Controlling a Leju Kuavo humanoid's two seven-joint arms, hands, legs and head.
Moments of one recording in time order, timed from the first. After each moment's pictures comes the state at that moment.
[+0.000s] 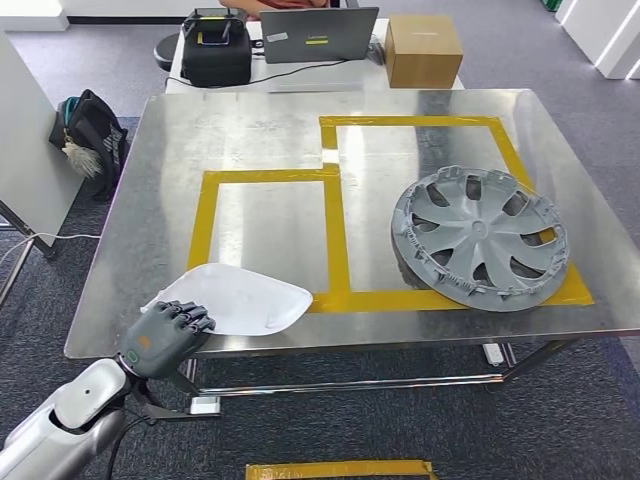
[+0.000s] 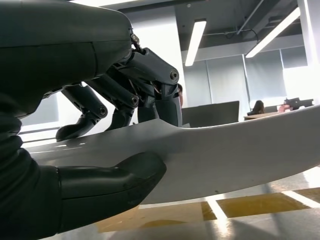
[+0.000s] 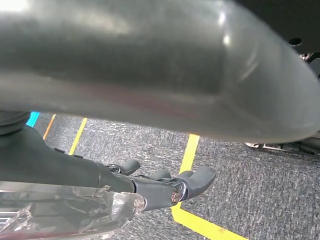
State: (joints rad) left arm -0.24 0.39 -0.66 -1.28 -1.09 0.60 -0.21; right arm 0.10 -0.12 0.25 0.01 -0.05 0.30 -0.19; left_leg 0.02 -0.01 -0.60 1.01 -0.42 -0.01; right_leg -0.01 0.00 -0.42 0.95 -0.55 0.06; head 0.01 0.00
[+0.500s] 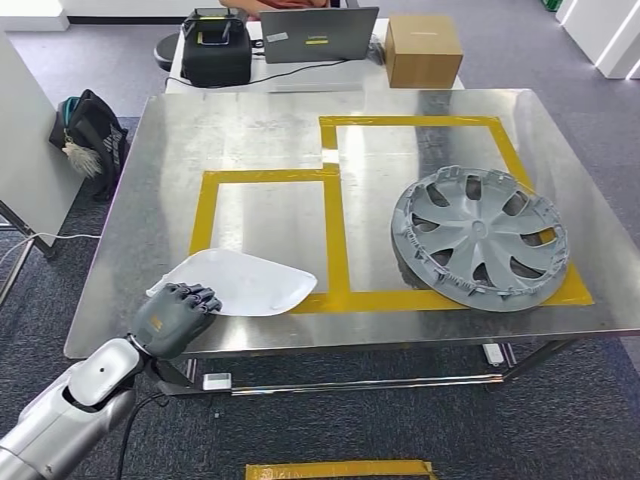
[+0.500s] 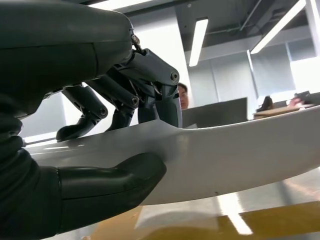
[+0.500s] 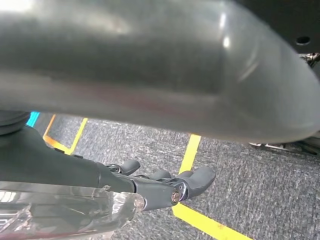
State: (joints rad) left arm -0.36 0.35 -0.70 -1.19 -1.15 0.56 -0.13; right arm 0.09 -0.13 0.25 0.01 -0.01 0.30 -0.20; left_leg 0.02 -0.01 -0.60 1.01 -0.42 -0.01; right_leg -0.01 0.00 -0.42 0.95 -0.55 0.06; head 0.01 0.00
